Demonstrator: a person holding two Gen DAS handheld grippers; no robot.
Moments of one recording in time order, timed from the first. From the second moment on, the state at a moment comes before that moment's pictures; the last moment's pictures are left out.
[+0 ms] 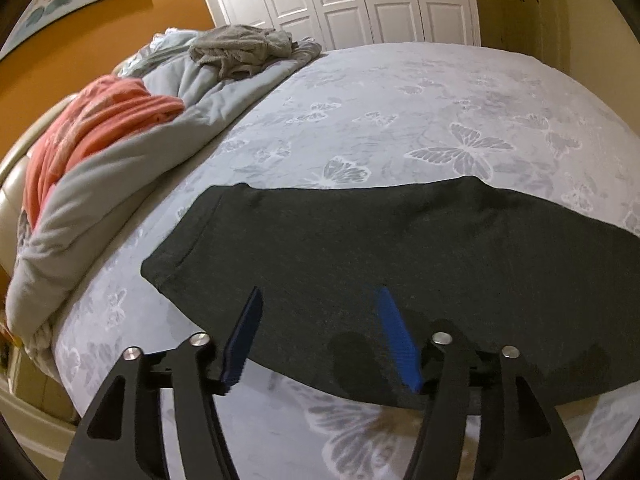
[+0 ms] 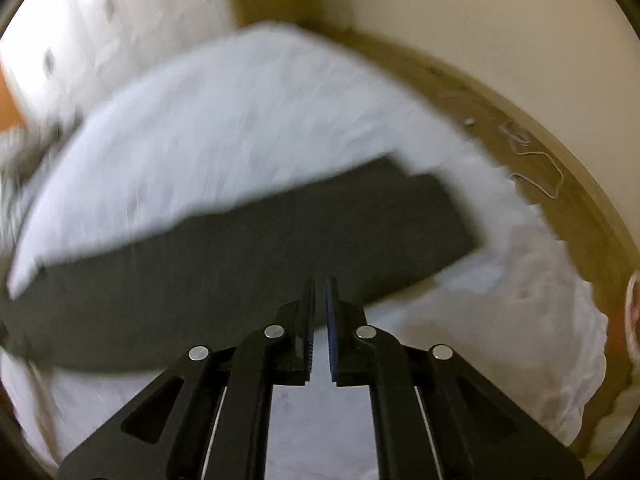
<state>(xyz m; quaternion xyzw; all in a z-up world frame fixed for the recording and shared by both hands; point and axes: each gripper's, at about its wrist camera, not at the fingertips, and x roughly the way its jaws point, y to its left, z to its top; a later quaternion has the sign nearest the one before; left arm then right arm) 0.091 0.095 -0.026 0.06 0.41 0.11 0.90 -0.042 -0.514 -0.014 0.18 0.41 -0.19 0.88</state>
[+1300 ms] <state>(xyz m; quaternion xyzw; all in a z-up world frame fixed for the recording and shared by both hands) 0.101 0.180 -0.018 -0.14 0.41 0.17 0.88 -0.032 -0.618 -0.049 0.23 0.40 -0.28 0.84</state>
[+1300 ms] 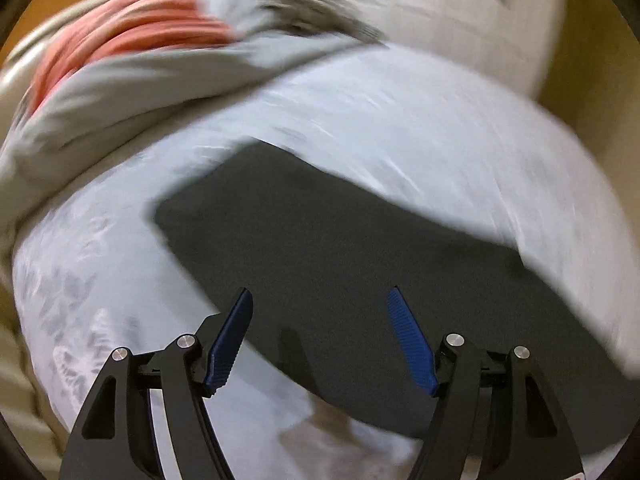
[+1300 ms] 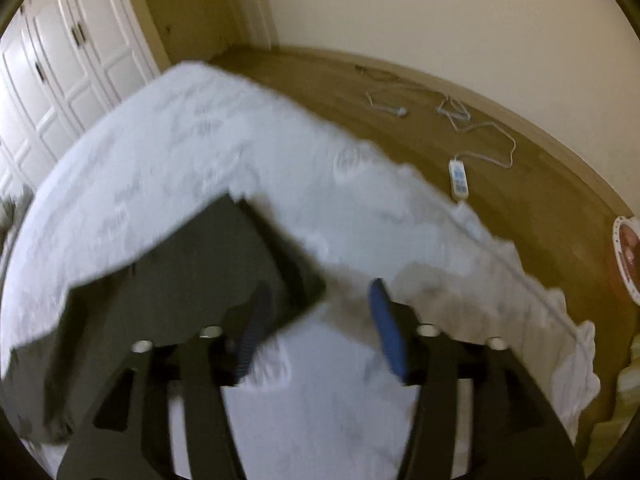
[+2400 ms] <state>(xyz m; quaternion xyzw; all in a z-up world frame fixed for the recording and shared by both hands) 0.115 0.317 -0.077 -0.44 0.44 0.13 0.77 -0.023 -0.593 -0.016 0.32 0.31 -0.19 0.88</state>
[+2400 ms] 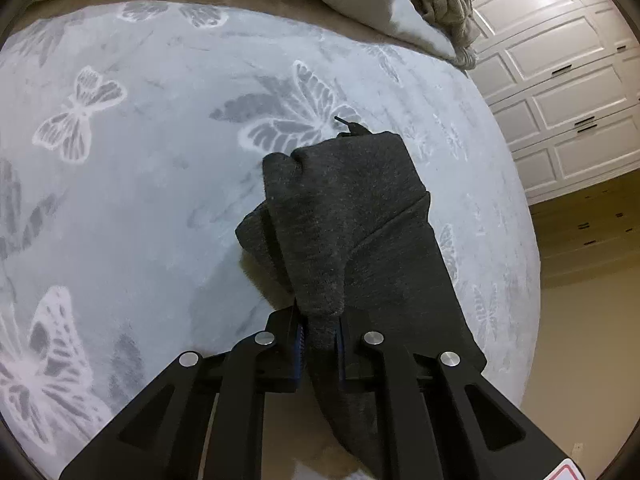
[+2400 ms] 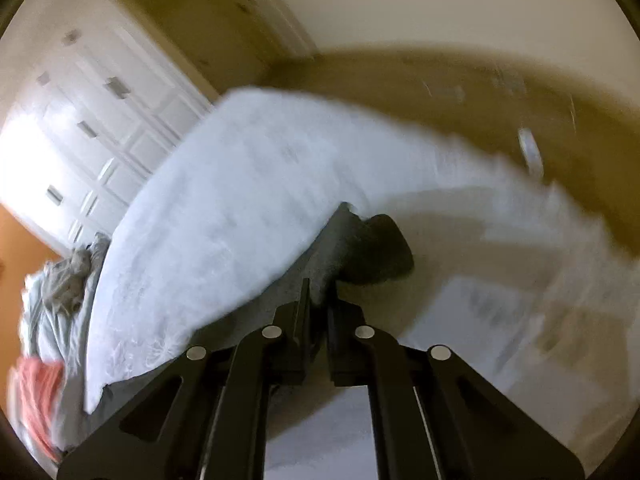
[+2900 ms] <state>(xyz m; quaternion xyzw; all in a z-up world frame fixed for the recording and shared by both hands) 0.124 0.295 -0.074 -0.36 0.47 0.18 0.78 -0.042 -0.618 -0.080 0.36 0.41 -0.18 0.82</state>
